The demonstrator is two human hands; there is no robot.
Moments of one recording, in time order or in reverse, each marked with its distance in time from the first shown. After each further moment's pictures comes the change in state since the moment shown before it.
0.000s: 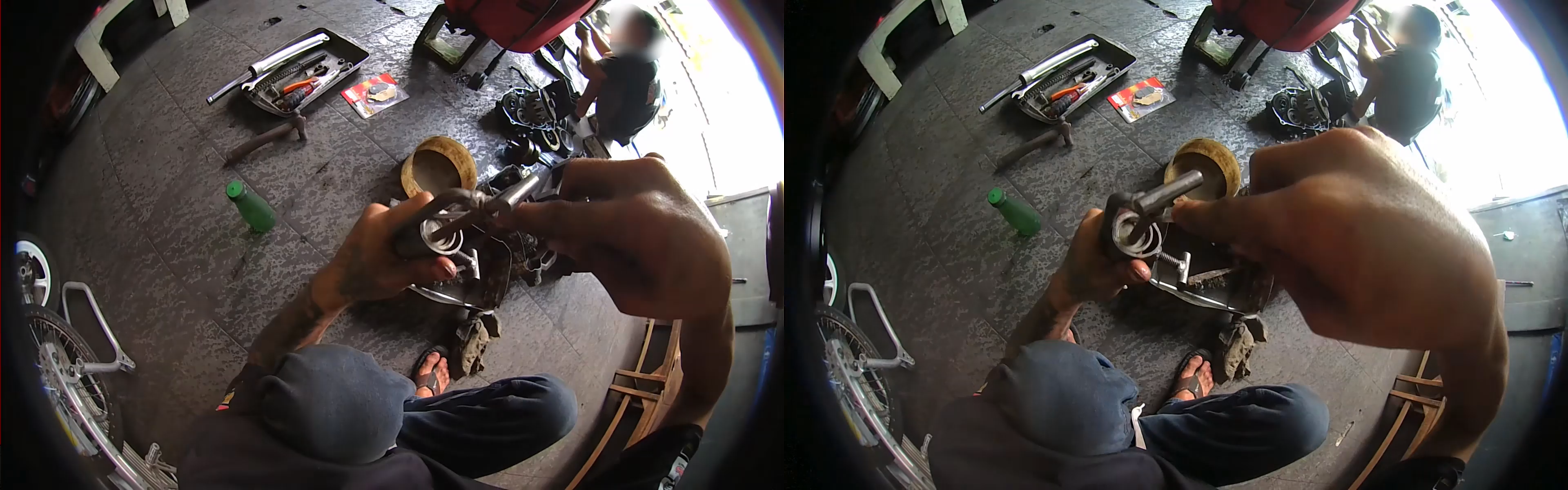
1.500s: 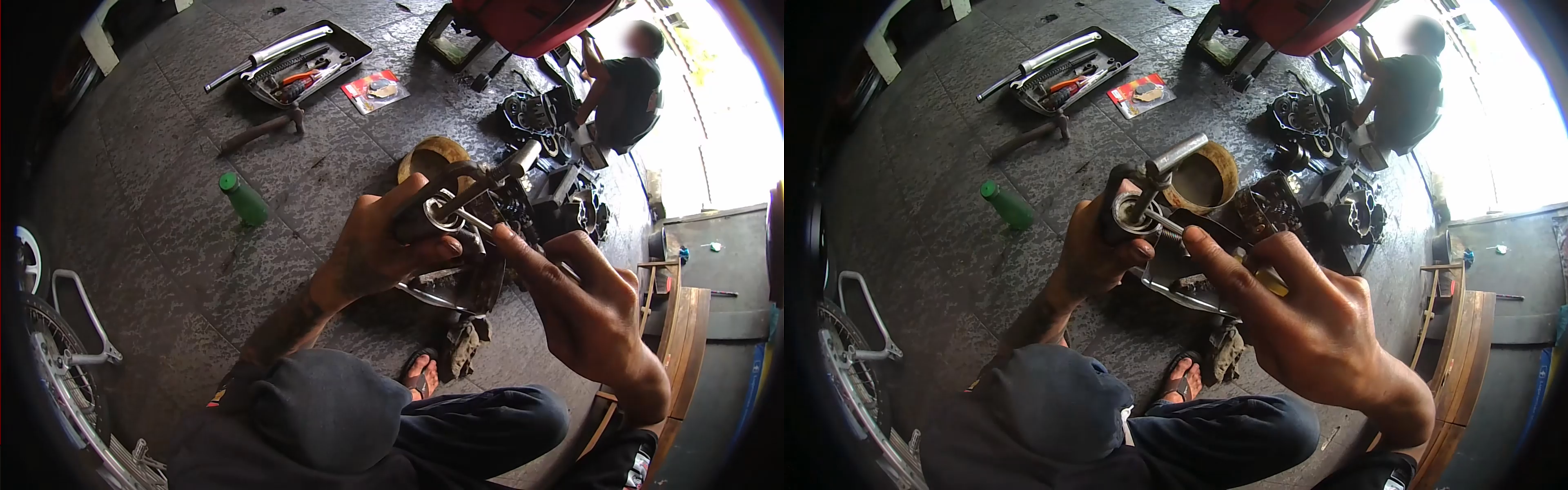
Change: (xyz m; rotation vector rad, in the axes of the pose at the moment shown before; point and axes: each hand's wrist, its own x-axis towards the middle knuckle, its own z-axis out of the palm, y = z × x) left_hand 0.008 -0.007 0.008 0.034 0.198 -0.021; right_hand -0.025 -0.021 0.078 -0.080 0.349 0.225
